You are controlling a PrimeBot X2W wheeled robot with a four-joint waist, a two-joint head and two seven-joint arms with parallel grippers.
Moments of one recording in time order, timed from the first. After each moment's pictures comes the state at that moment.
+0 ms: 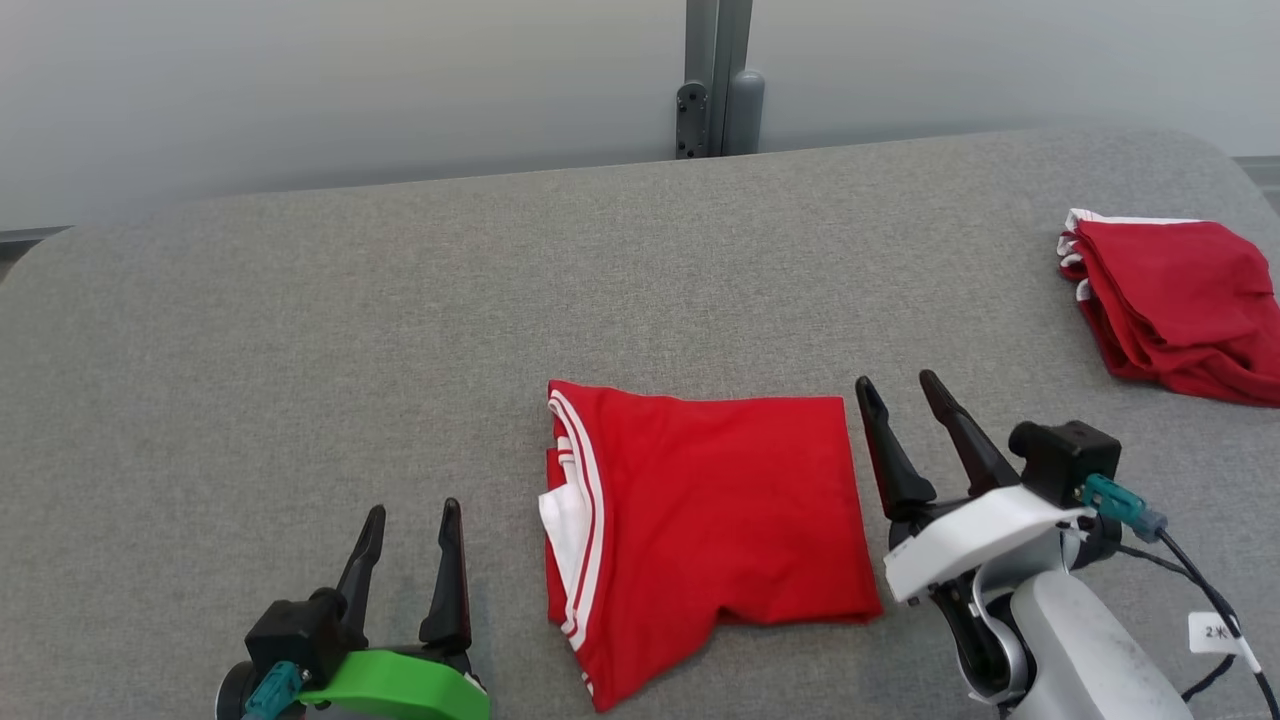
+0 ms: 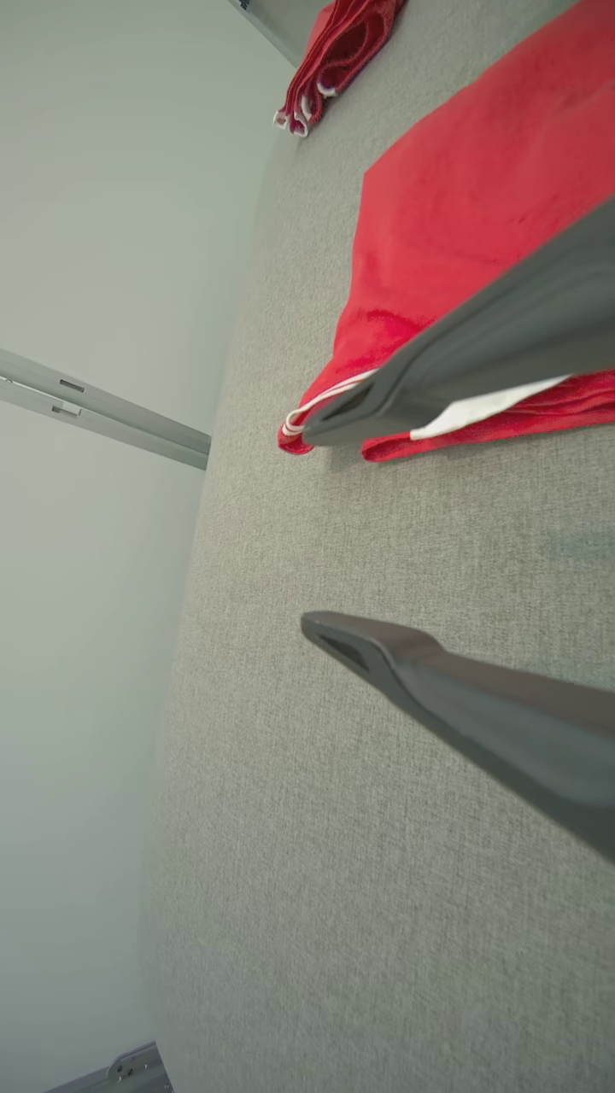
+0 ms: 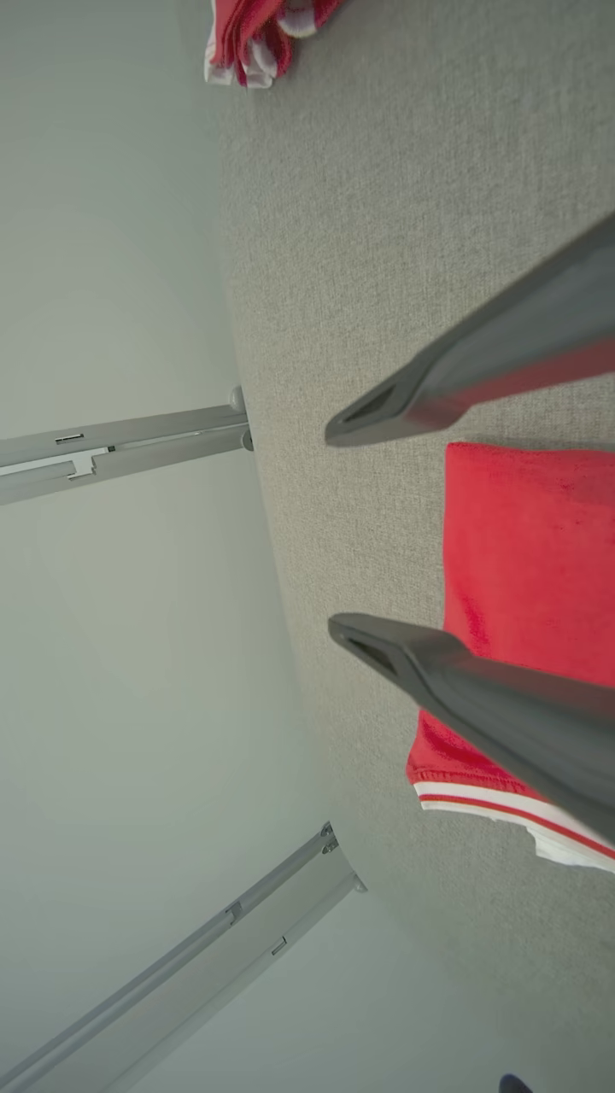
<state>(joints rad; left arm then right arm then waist) 0.00 0.06 -0.21 0.23 -0.38 -0.01 -0.26 -0.26 -0.12 0.26 0.36 0.48 0.13 -0.24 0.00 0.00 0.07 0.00</state>
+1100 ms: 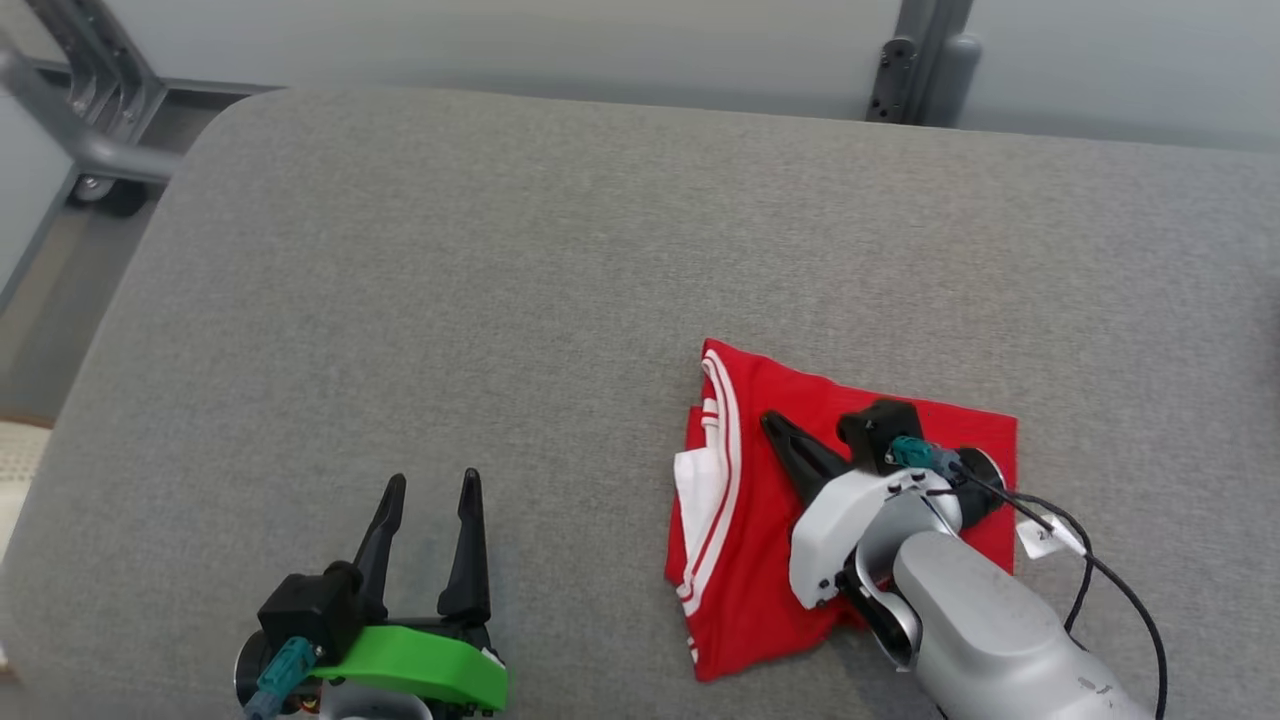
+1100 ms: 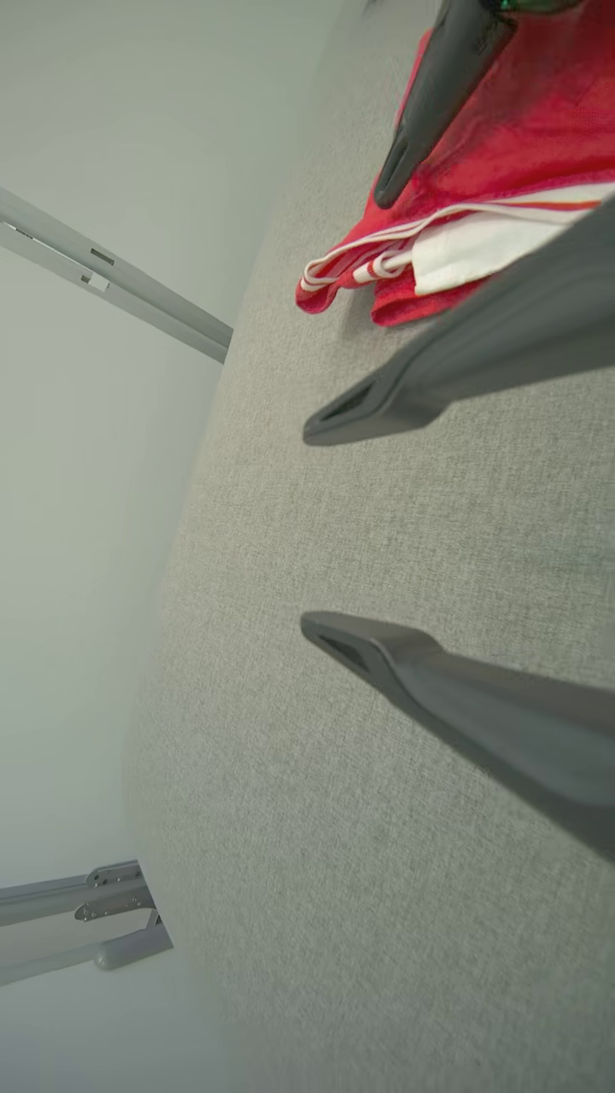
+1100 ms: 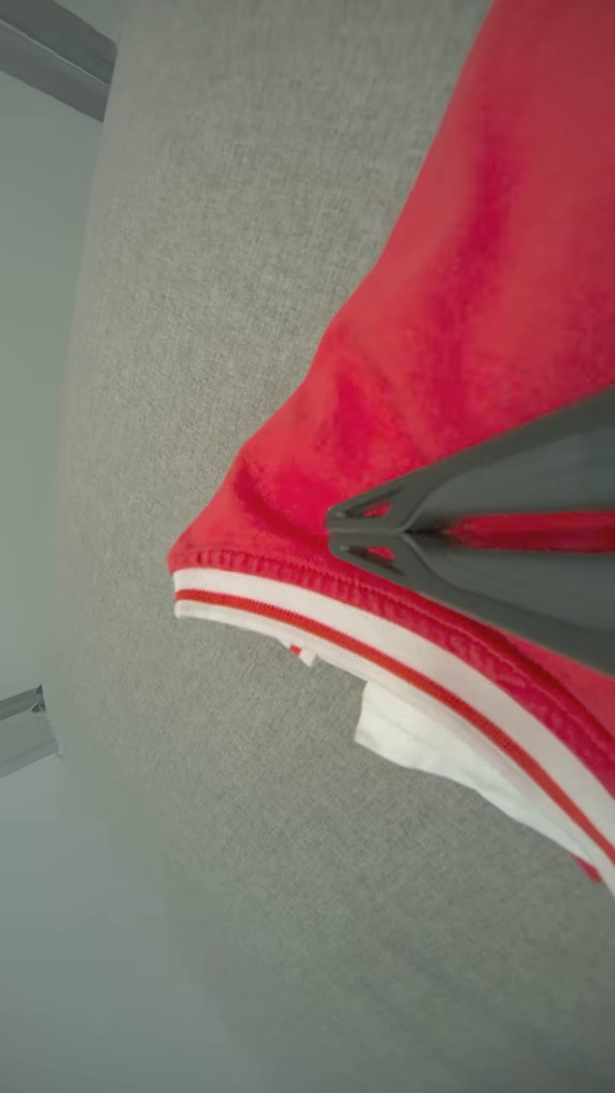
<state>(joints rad) -0.04 0.05 -0.24 0.21 -0.39 -0.01 -0.26 -0.53 -0.05 0.54 0.81 0.38 0.13 -0.25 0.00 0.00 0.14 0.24</state>
